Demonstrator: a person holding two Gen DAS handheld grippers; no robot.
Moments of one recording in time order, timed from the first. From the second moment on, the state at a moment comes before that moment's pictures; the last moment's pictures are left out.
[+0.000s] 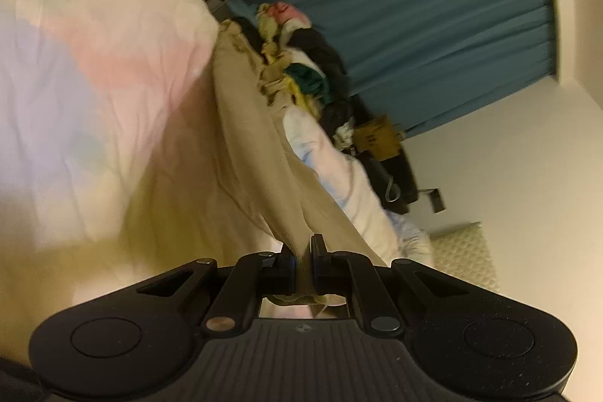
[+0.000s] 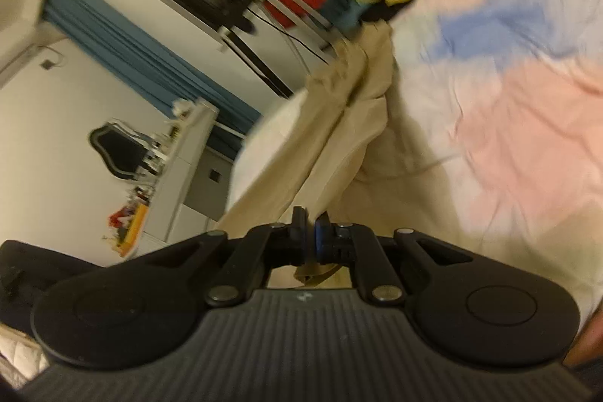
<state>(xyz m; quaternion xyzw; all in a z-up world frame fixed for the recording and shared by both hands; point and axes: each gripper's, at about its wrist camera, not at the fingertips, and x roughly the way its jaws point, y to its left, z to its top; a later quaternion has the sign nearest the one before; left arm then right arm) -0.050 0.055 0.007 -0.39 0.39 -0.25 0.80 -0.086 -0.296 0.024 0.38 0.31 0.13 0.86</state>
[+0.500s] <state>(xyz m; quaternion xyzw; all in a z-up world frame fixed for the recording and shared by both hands) -0.096 0.032 -0.014 -0.30 0.39 -0.24 0.84 -0.123 -0.291 -0.016 0.36 0.33 0.12 0.86</state>
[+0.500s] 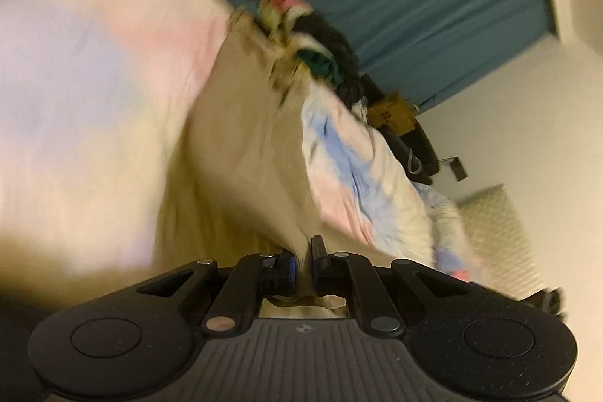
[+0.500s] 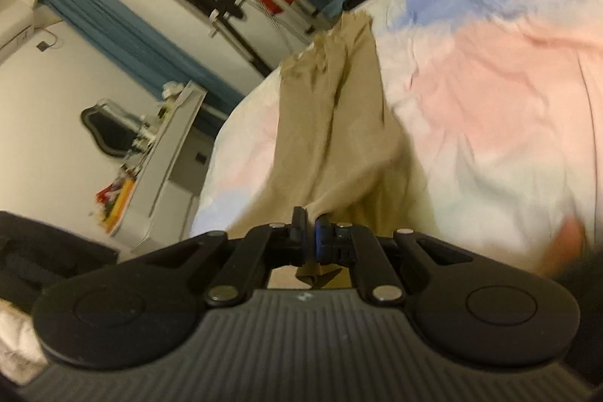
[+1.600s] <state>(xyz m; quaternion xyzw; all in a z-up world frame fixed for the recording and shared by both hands) 0.159 -0.066 -0.076 -0.05 0.30 -0.15 0.94 0.185 -0.263 -0.106 0.15 0.34 0.02 0.93</state>
